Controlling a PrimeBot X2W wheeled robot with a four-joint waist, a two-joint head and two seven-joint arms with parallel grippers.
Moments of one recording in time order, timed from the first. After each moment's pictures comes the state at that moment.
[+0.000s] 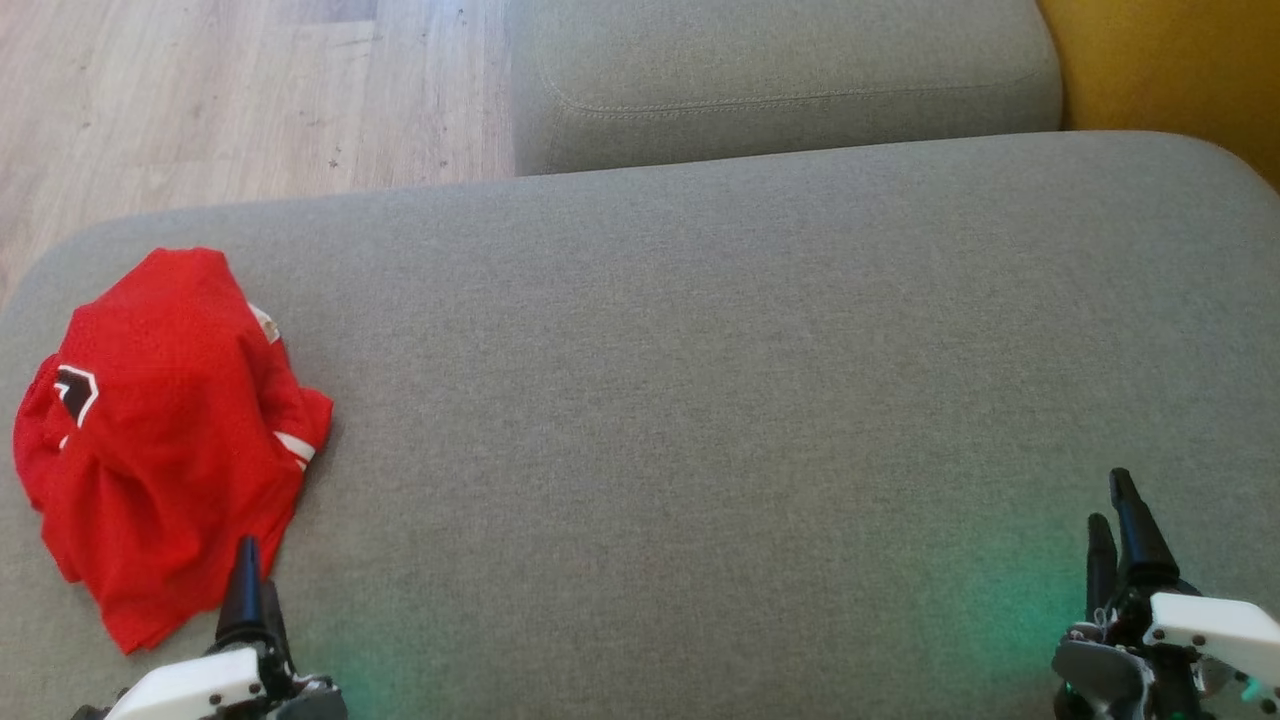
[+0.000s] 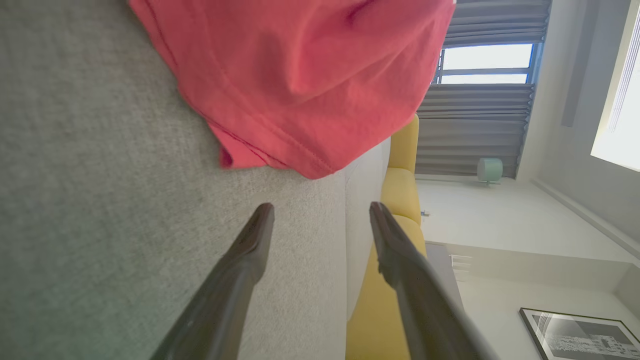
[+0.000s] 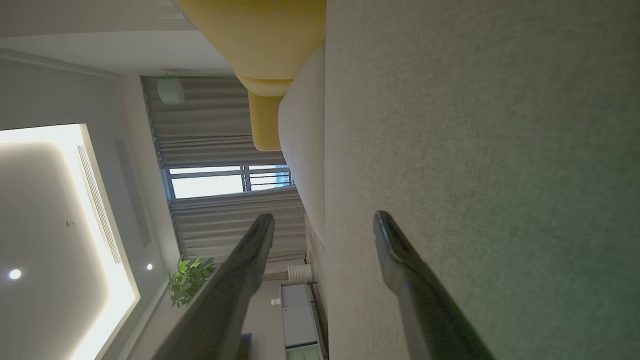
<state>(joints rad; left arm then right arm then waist) 0.01 0.04 0.07 0.32 -1.60 -0.12 0.08 0.01 -0.04 -0.12 0.34 1.59 0.12 0.08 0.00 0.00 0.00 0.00</state>
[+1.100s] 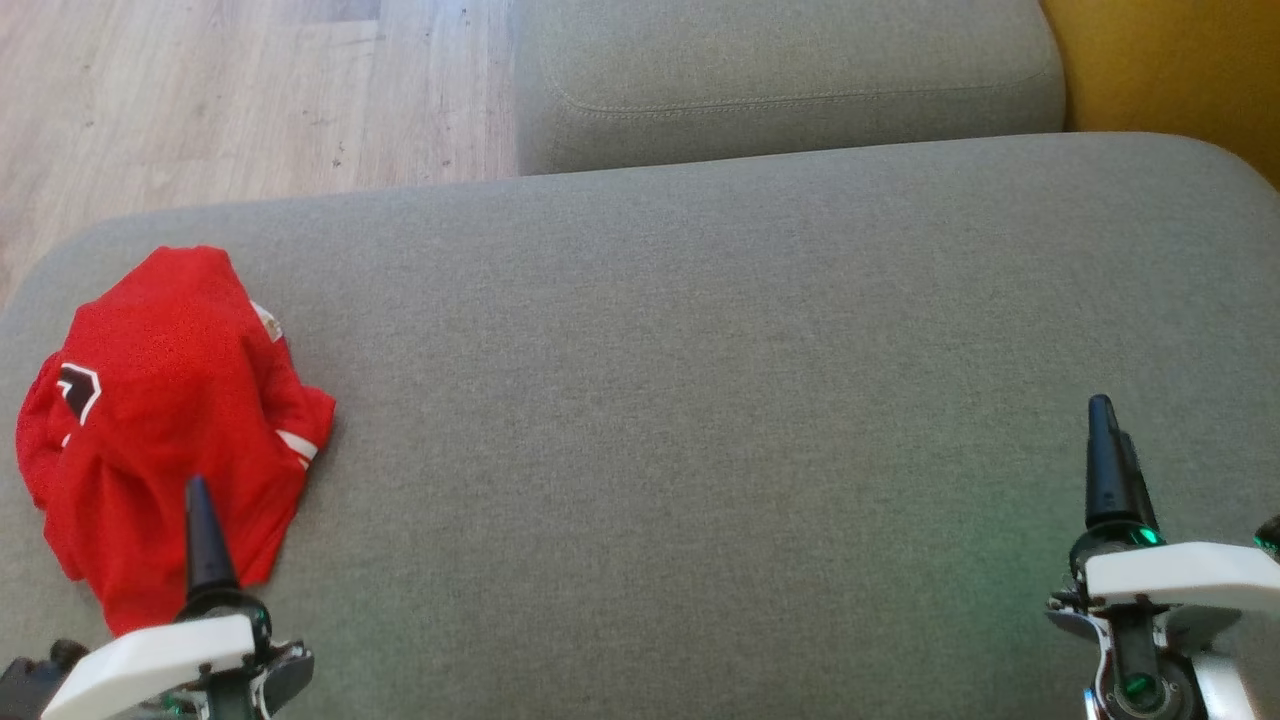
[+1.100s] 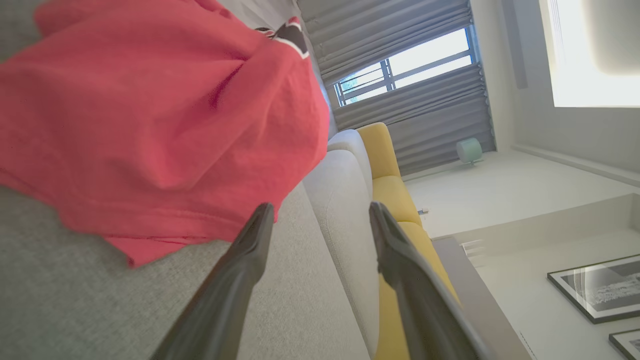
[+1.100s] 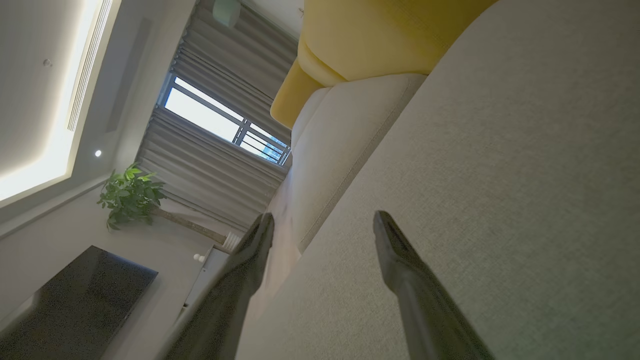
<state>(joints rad) 0.01 0.04 0.10 0.19 -1.30 -0.12 -0.02 -0.01 -0.04 -0.08 0.20 1.03 0.12 -0.01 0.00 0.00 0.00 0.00</state>
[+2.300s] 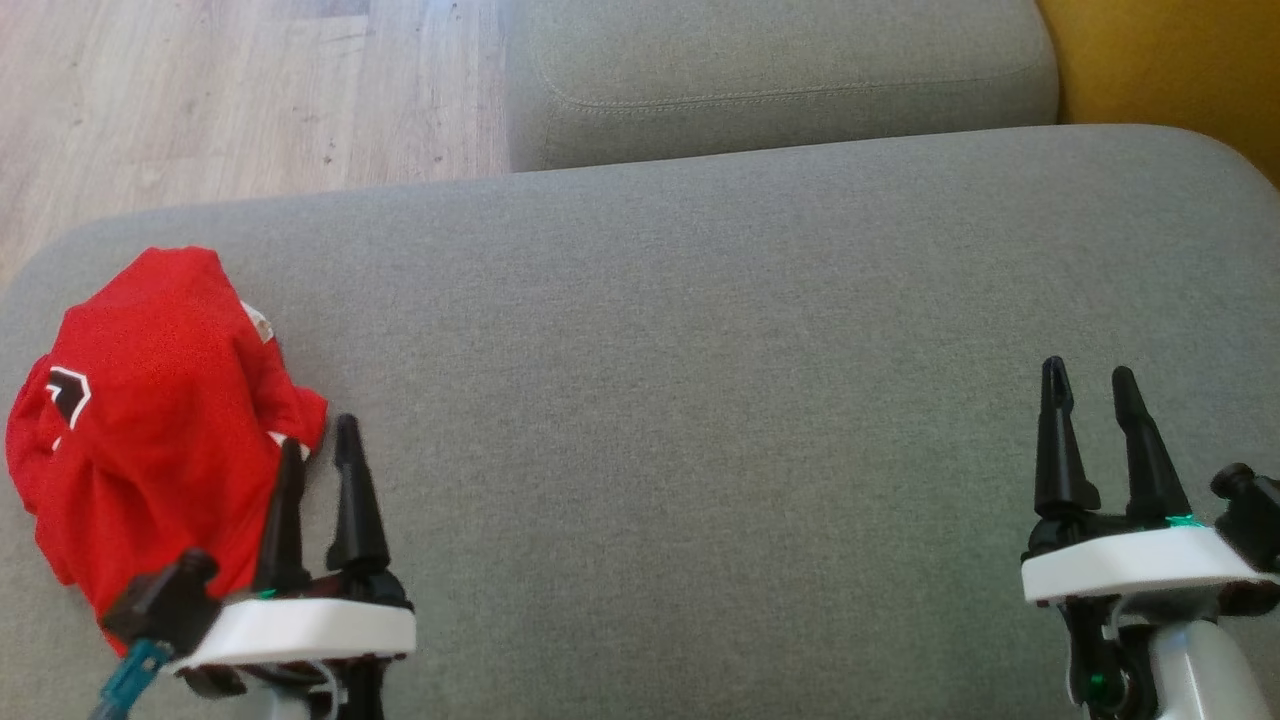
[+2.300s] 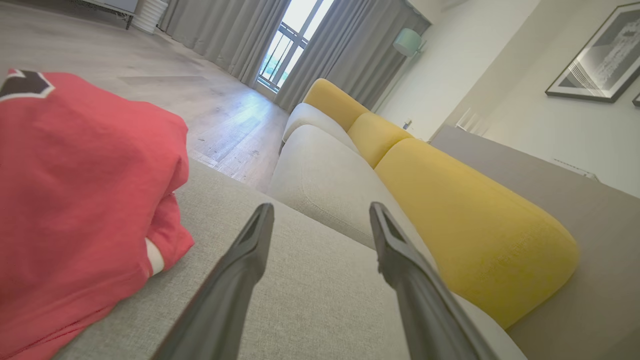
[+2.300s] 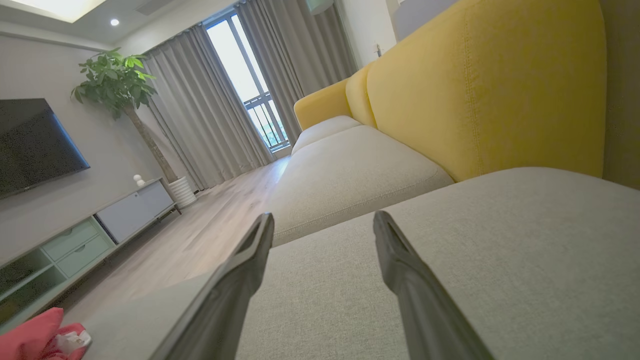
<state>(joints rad) 0.01 0.04 -0.10 0.08 -0.66 -0.10 -0.12 -0.01 -0.04 -0.03 0.09 0.41 0.12 -0.12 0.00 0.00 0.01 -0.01</state>
